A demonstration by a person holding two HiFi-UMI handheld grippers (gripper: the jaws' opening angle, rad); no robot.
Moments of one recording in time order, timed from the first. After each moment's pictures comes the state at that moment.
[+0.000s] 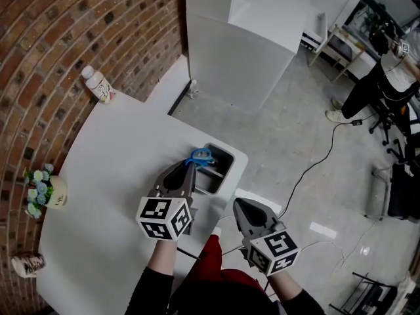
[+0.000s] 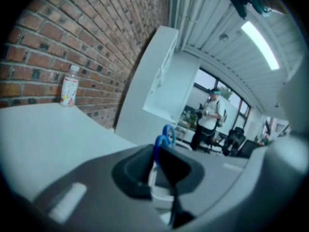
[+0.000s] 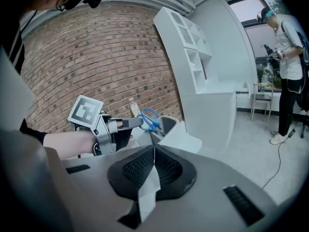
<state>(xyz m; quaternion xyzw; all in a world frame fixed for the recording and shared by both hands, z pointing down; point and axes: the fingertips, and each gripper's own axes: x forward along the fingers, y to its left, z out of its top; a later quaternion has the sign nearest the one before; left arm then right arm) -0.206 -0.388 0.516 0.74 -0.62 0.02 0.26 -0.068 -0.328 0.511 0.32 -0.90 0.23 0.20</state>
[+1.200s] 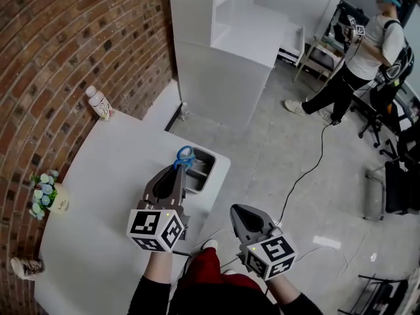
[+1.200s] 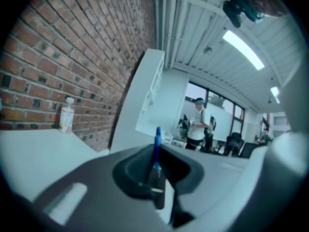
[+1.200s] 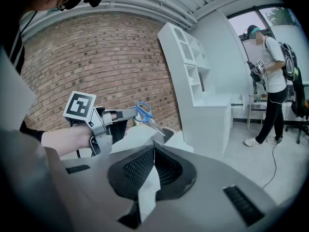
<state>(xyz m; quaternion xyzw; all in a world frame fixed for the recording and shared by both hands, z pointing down) -0.181 -0.355 0.422 0.75 -0.64 -0.03 0.16 -0.029 -0.296 0.463 0.34 -0.91 0.19 0.16</state>
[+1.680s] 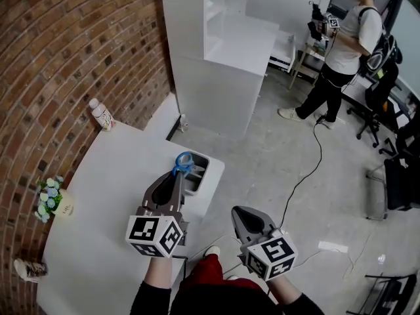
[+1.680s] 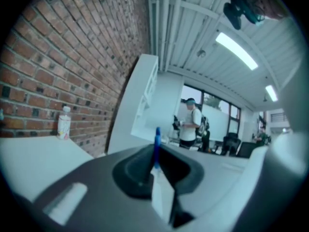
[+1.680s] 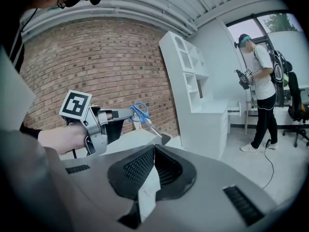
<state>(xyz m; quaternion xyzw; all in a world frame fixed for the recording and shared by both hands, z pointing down) -0.159 -0.331 0.390 0.77 -0.63 -0.04 0.14 -0.006 -0.281 0.442 0.36 -0.91 0.16 0.13</state>
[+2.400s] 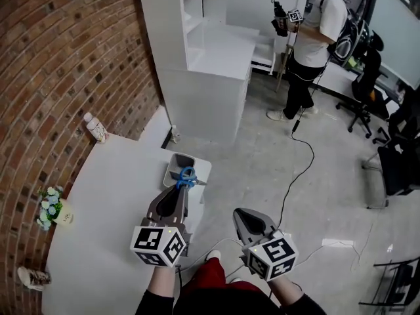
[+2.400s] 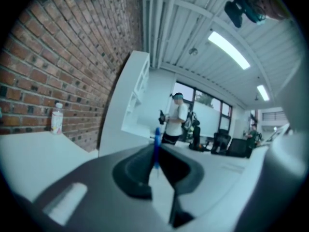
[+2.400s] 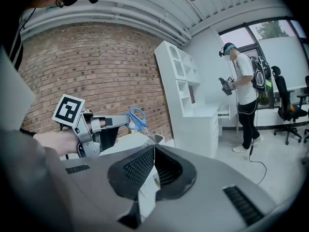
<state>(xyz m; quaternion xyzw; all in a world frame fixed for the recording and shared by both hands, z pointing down) -0.103 -0.289 0.390 0.79 -0.59 -0.02 0.14 0.041 -0.250 0.430 0.40 -0.90 0.16 0.11</state>
